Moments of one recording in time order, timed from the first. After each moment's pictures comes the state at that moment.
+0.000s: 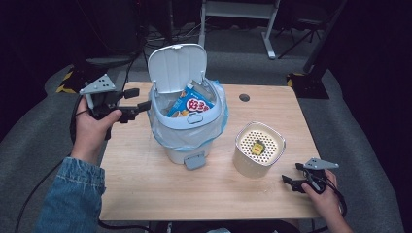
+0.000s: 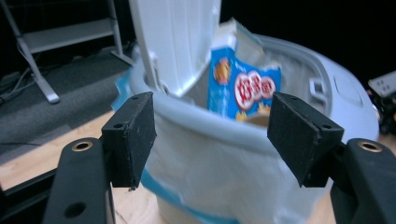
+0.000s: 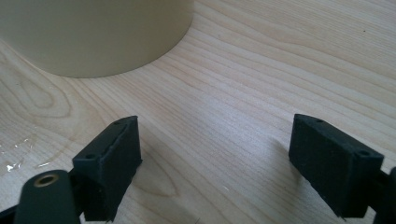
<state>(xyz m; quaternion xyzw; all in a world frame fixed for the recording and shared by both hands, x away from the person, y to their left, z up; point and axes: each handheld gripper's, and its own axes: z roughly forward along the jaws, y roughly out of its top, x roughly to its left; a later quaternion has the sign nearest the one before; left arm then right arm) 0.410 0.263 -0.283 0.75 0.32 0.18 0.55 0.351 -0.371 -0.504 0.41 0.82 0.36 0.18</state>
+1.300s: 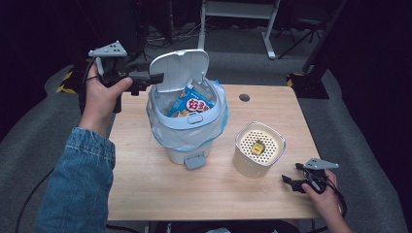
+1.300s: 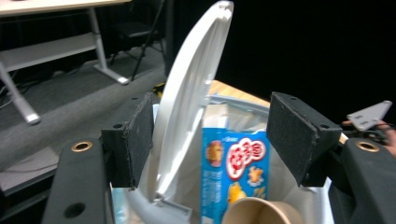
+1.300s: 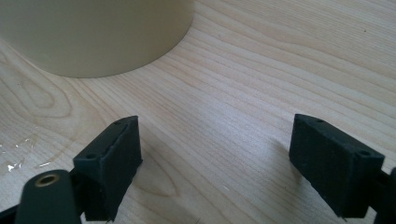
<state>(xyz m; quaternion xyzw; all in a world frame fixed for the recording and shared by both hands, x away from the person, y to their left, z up) 0.446 0.234 -0.227 0.76 0.28 0.15 0.56 0.351 -0.371 -0.504 0.41 0.82 0.36 0.18</state>
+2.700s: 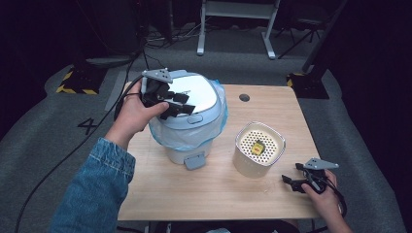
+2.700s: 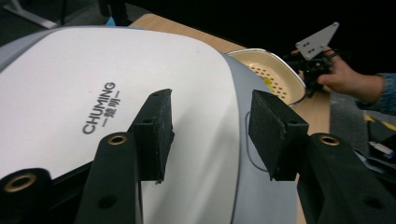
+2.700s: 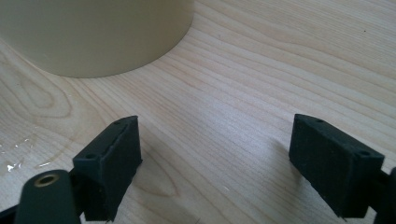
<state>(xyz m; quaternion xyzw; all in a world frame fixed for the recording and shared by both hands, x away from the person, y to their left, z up) 0.436 0.154 -0.261 0.85 0.23 0.07 0.47 0.351 -0.371 -0.504 0.41 0.82 0.36 0.18</state>
